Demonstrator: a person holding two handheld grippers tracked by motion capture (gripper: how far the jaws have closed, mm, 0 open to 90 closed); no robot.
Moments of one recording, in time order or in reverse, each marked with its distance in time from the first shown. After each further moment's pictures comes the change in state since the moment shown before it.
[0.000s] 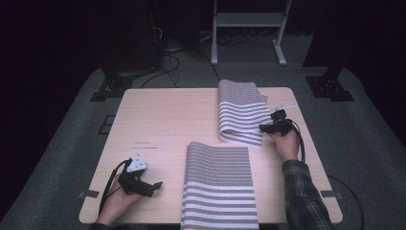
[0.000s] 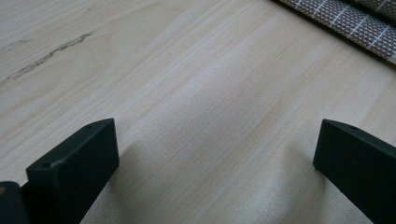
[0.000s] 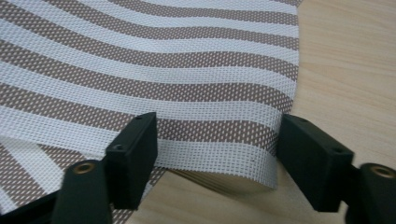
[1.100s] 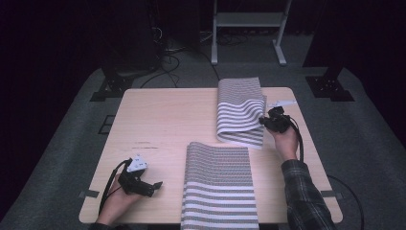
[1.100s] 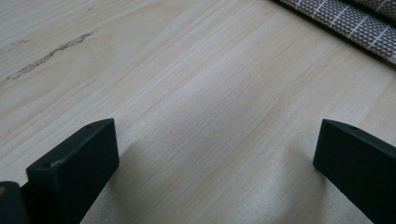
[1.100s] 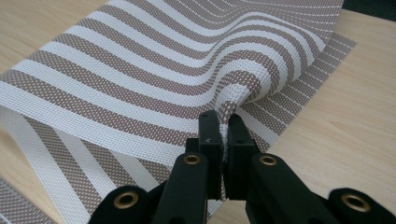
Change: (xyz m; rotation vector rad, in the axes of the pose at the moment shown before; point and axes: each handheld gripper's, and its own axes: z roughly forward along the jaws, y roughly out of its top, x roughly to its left) left arm 0.000 0.000 0.000 0.001 0.000 0.000; right arm 0.025 0.017 -0.035 -0.110 0.108 -0.107
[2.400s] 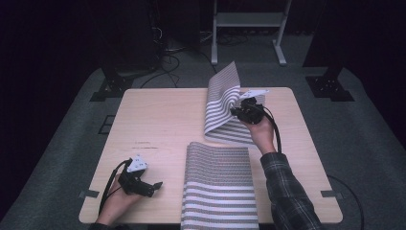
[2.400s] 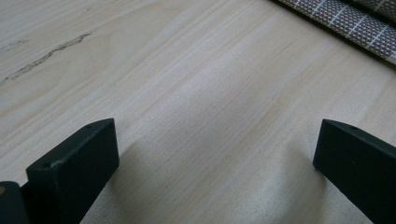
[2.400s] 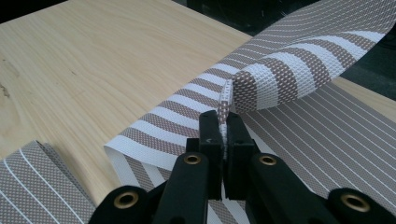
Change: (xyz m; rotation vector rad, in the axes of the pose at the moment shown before) left arm -0.001 0.000 0.000 -0.001 -0.001 0.000; right arm 0.086 0.064 0.003 -0.094 0.158 -0.148
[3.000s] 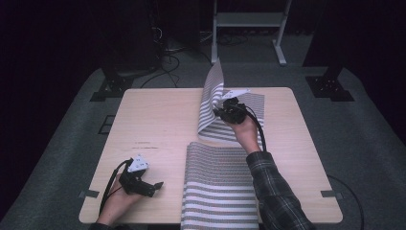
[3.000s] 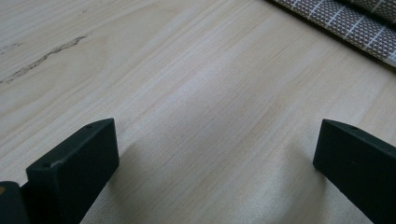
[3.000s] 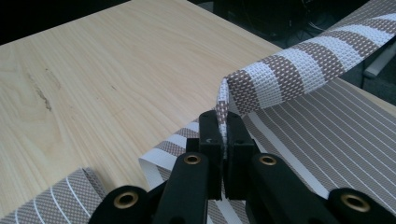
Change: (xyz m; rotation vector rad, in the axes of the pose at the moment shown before) left arm -0.001 0.001 0.001 0.003 -0.006 0.005; right arm 0.040 0.021 0.028 -0.009 0.080 -0.058
